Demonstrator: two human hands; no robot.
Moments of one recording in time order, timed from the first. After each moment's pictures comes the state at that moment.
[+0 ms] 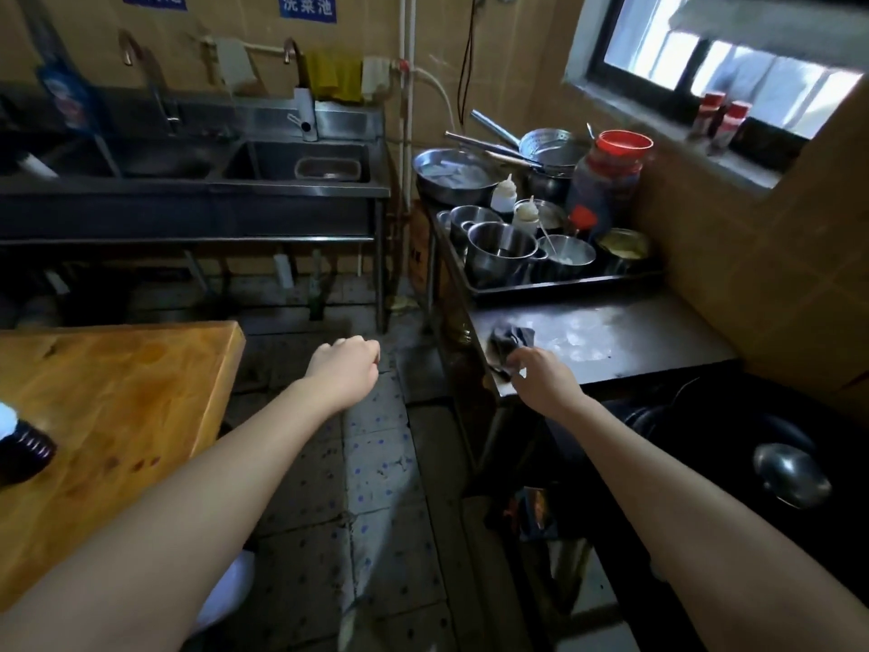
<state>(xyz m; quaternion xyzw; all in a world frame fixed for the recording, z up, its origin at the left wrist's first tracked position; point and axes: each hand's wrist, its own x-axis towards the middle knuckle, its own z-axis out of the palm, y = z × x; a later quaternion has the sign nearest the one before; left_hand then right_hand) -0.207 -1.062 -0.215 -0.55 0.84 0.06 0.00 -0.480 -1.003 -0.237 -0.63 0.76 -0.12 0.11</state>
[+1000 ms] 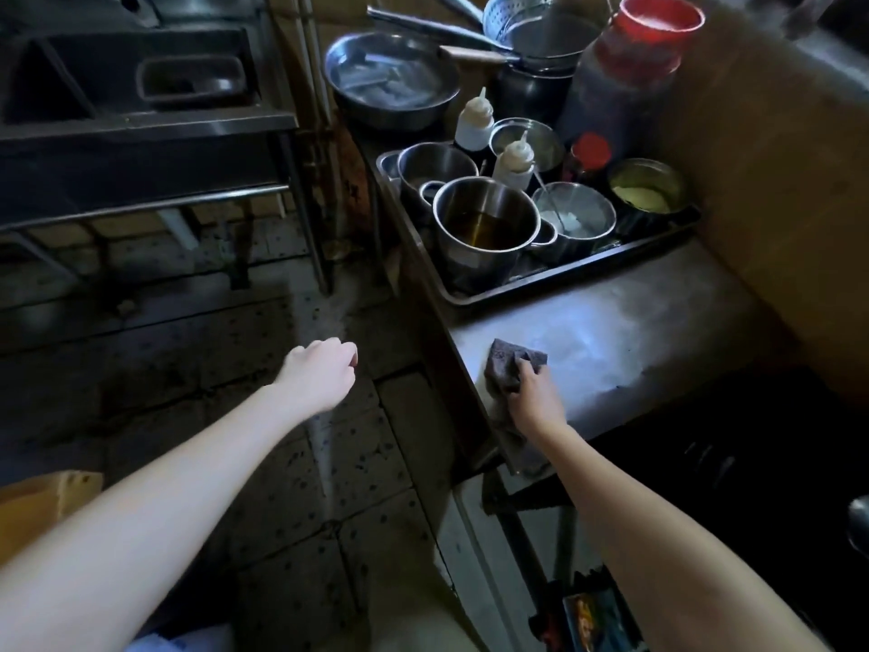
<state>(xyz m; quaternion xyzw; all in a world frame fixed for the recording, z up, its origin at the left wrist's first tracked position) -0.293 -1.340 -0.319 -0.47 0.87 0.10 0.11 -0.551 -1.202 -0.381 -0.41 0.88 -0.08 0.22</state>
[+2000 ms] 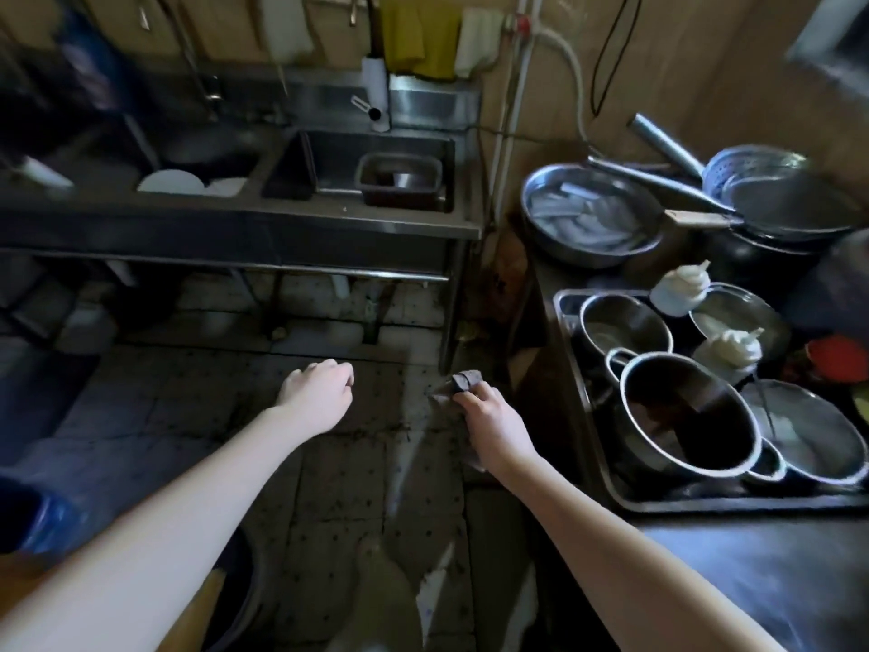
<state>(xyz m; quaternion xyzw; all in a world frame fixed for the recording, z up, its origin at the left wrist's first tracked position) -0.145 -1.515 -0.292 -0.66 0.75 0.10 0.06 -0.396 -1.470 -0.347 -0.77 0.61 -0.08 0.17</state>
